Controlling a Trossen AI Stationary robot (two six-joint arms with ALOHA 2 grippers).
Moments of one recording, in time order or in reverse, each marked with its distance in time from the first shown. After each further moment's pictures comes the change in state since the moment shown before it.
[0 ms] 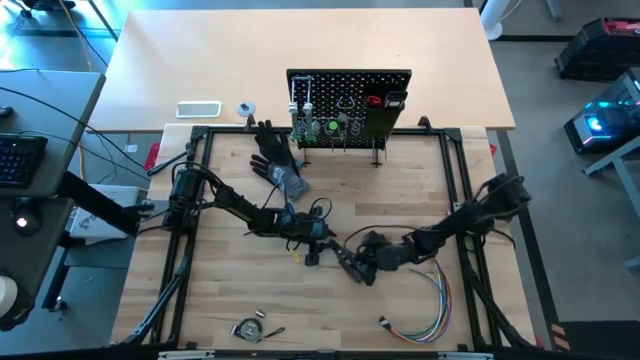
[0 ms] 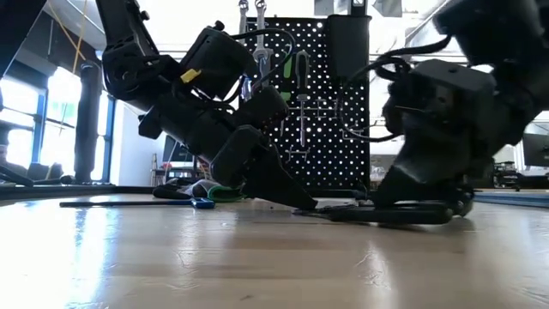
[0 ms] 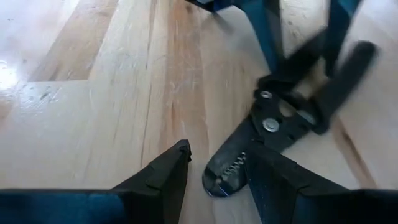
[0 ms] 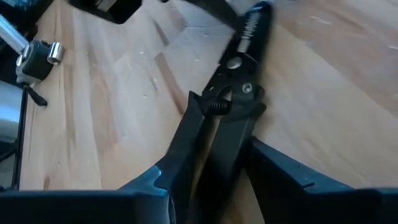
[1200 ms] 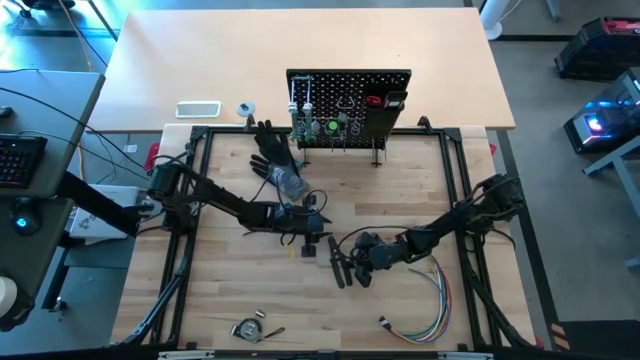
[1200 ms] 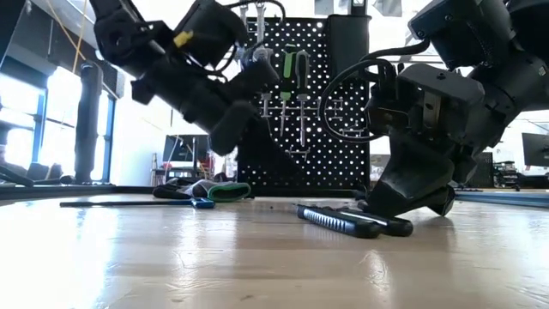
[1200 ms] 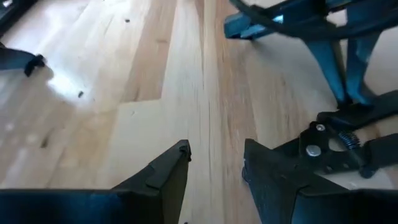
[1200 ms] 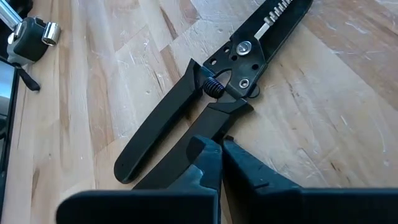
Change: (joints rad) left arm -0.002 -0.208 -0.003 -0.141 -0.148 0.110; right arm -0.041 0.044 0.056 -0.040 -0.076 -0.096
